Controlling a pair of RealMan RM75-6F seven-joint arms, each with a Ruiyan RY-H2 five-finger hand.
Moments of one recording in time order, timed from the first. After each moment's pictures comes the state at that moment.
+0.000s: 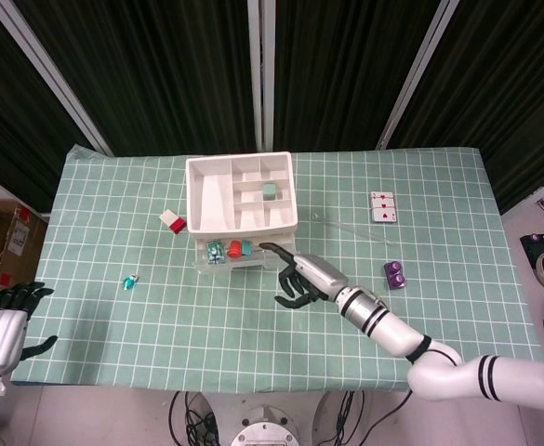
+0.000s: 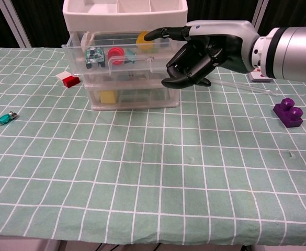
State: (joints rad) left arm -0.07 -1.15 -0.02 -1.57 1.52 1.49 0.11; right arm 0.88 -1.36 0.20 -1.71 -1.19 0.73 0.45
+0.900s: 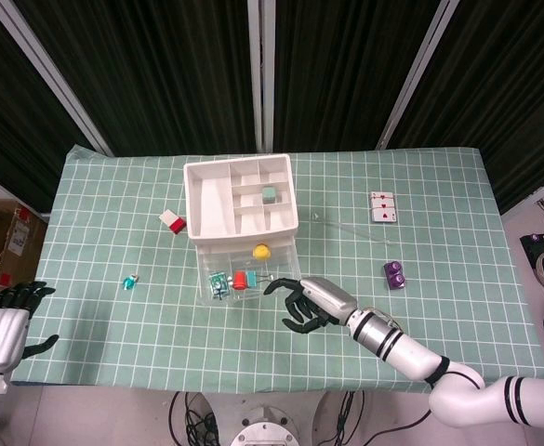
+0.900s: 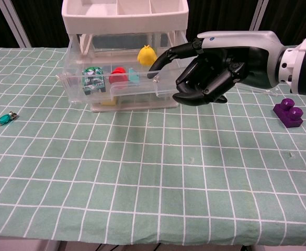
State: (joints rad) left arm -0.08 -1.16 -0.02 -1.55 1.52 1.48 0.10; right arm 0.77 -1.26 0.15 -1.87 -1.35 0.74 0.50
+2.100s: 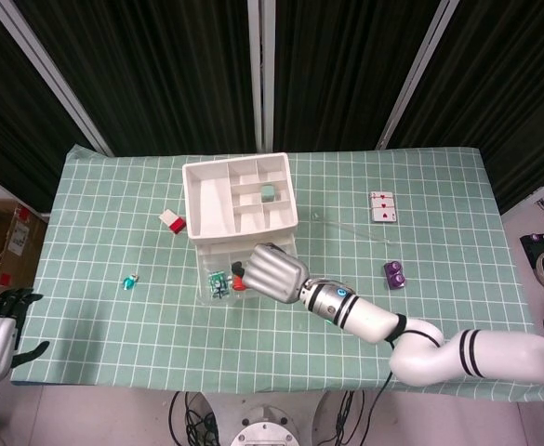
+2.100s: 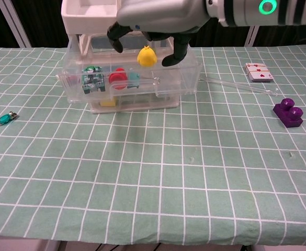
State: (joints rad) left arm -0.03 -1.16 -0.01 -1.55 1.52 1.54 0.08; right arm 1.15 -1.30 0.16 -1.75 -1.26 0.75 -0.93
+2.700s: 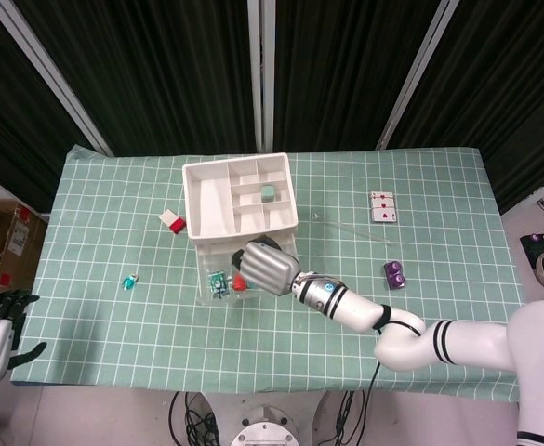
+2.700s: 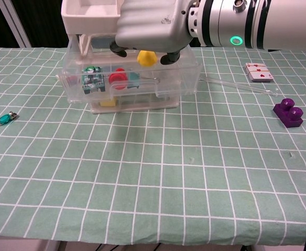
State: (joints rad) left arm -0.03 -1.17 -0.01 -1.53 1.51 1.54 0.07; right arm 1.20 -1.42 0.10 -1.56 -1.32 0.80 -1.05
